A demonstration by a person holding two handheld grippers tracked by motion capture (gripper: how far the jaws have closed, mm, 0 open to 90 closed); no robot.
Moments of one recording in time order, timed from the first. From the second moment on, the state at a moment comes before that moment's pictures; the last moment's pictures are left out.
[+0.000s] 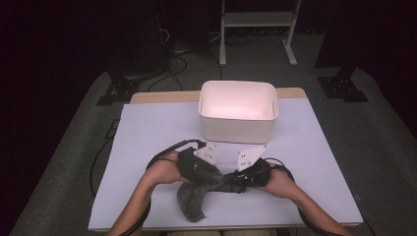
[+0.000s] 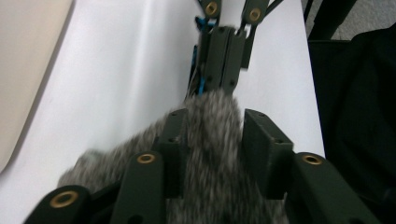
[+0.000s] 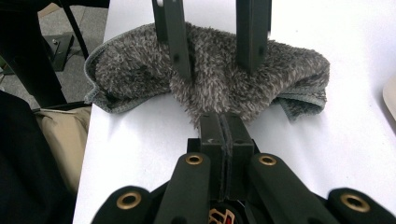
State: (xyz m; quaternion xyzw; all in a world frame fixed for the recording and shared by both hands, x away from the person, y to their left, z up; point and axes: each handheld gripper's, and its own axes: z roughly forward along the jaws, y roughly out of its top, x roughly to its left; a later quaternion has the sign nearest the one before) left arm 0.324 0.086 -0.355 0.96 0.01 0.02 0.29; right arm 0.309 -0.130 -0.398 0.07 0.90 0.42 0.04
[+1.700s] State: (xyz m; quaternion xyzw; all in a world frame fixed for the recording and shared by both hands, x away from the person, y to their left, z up) left arm 0.331 0.027 -0.364 0.96 -0.04 -0.01 0.28; right arm 0.305 -0.170 -0.446 0.13 0.89 0.43 0.05
